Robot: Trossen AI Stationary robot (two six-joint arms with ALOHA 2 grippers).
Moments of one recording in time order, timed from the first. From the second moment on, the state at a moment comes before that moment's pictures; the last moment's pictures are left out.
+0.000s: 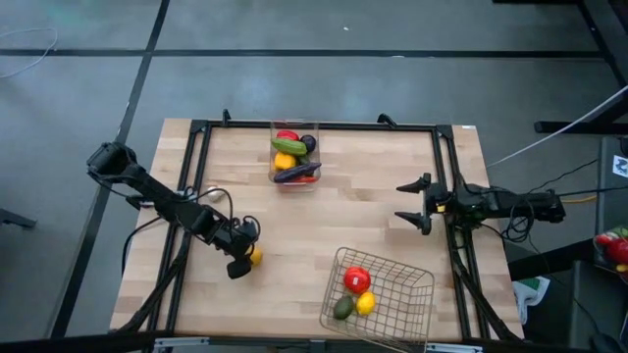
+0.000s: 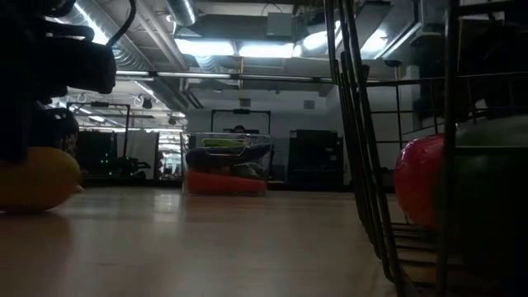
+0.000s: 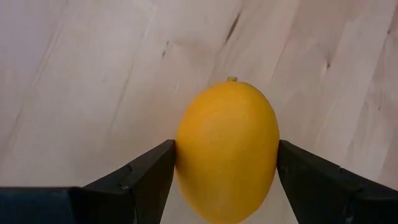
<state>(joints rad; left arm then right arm) -0.48 1.31 0.59 -0.43 -0.05 -0.91 0.09 0.00 0.11 -0.27 0.19 0.18</state>
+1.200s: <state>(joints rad) -0.24 1.31 0.58 -0.10 -0.11 -0.87 0.09 0.00 0.02 0.01 0.27 -0.09</state>
